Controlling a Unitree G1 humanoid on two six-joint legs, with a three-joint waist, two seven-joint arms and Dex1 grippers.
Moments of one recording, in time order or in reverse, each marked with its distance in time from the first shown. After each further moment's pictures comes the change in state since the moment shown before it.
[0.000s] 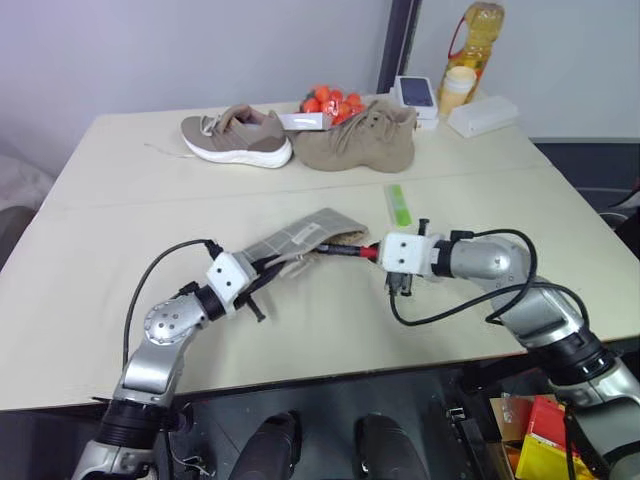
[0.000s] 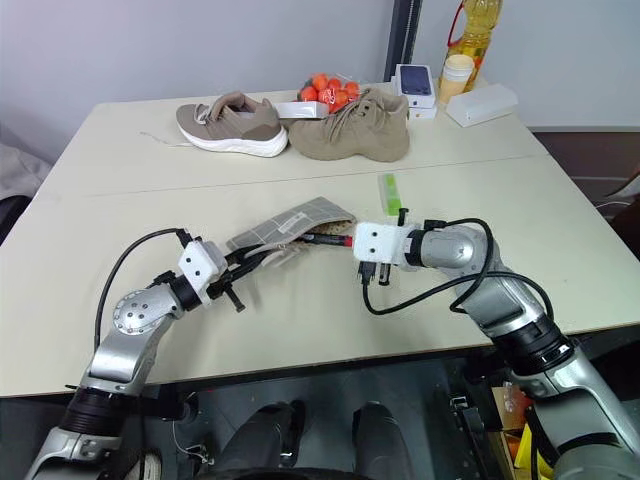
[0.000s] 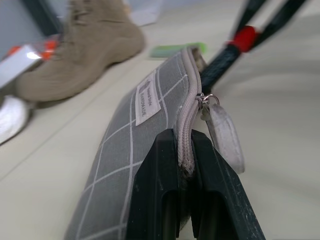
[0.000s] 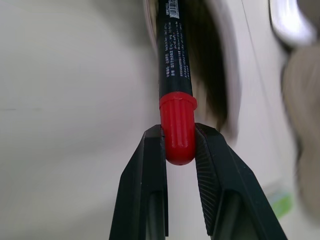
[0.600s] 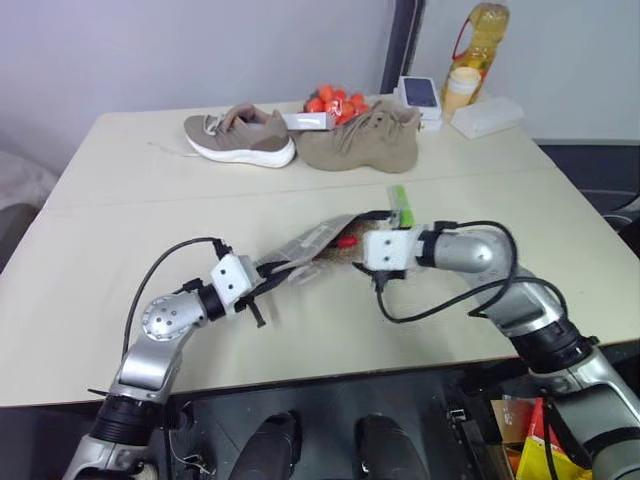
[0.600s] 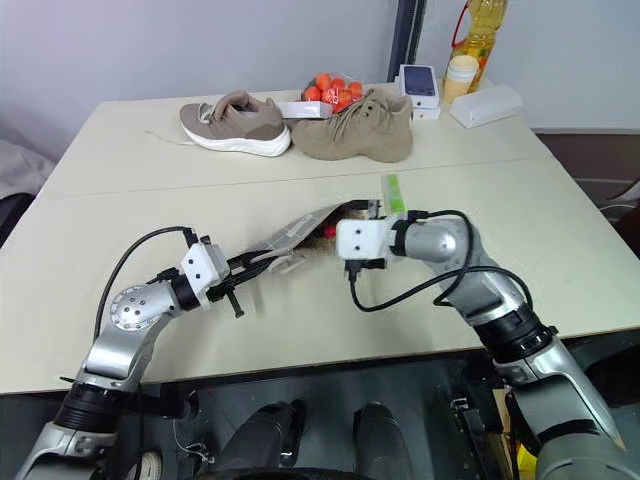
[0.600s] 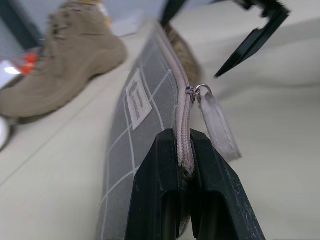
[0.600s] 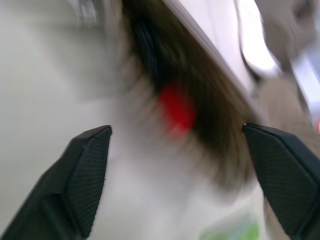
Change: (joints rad) left arm -0.015 -0.021 0.014 0.015 0.002 -0.014 0.045; right arm 0.030 0.087 -0.157 0.063 0.036 0.080 -0.048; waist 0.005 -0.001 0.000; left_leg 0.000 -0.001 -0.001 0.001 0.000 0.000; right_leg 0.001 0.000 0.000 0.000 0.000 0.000
